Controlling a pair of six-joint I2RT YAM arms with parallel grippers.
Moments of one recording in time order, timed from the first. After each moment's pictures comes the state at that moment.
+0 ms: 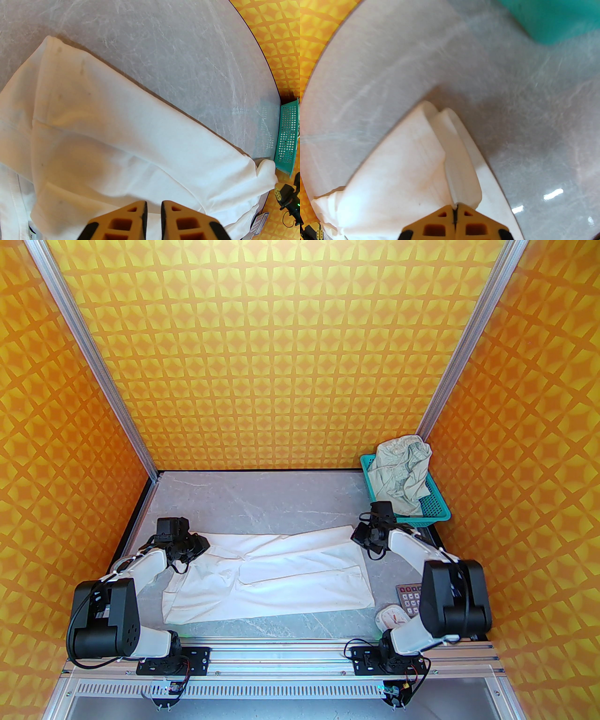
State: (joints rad) left arm 0.07 1.44 0.72 -0.24 0.40 -0.54; right arm -0.01 1.51 0.92 -0.44 -0.12 0.54
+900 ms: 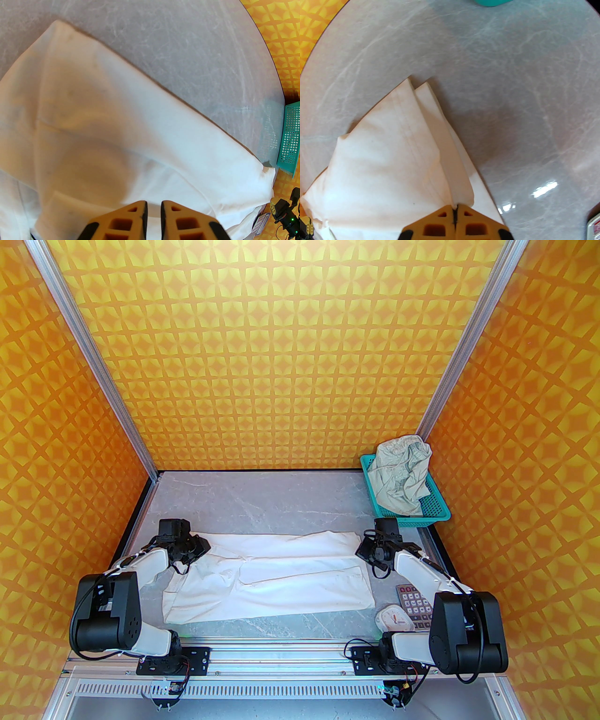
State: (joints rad) left arm 0.08 1.50 0.70 -0.21 0.40 -0.54; right arm -0.01 1.38 0.73 -0.44 -0.02 0.54
